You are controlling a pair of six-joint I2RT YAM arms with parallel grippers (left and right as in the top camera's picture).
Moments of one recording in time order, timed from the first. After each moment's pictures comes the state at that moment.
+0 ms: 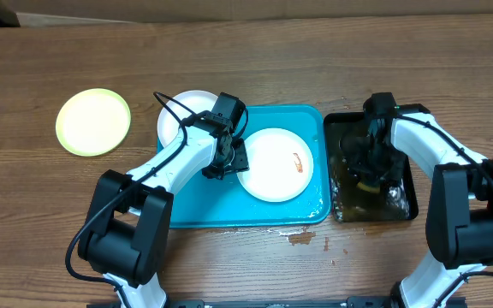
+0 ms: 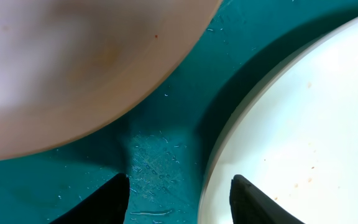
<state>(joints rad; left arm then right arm) -0.41 1.88 1.20 -0.73 0.08 -0.60 0.09 1.89 1.17 -0.95 0.03 0.40</state>
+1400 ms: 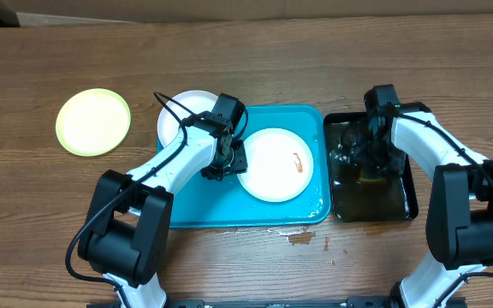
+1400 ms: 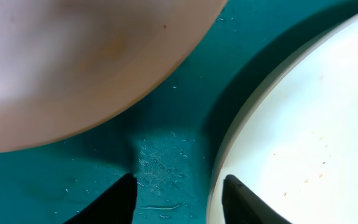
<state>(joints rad) -0.41 1.88 1.20 -0.75 0.08 -0.59 0.09 1.89 1.18 -0.86 0.10 0.40</state>
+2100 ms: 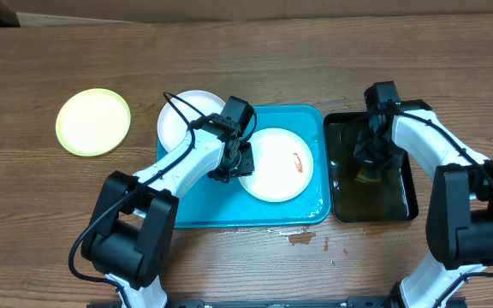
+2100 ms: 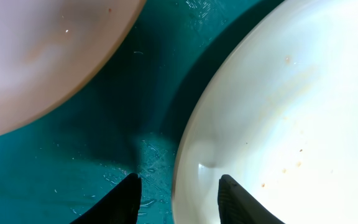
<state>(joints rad) -0.46 1.88 1.20 -0.73 0.07 -0.59 0.09 1.89 1.20 -0.86 0.10 0.40</state>
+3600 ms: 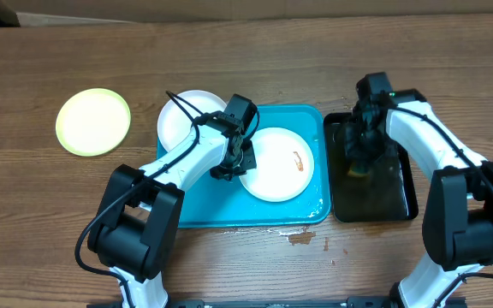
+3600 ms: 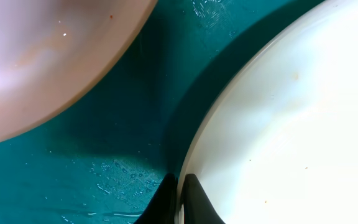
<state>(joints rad) -0.46 1.93 1.24 -0.75 0.07 -0.65 0.14 1.89 1.33 -0.98 0.02 0.17</state>
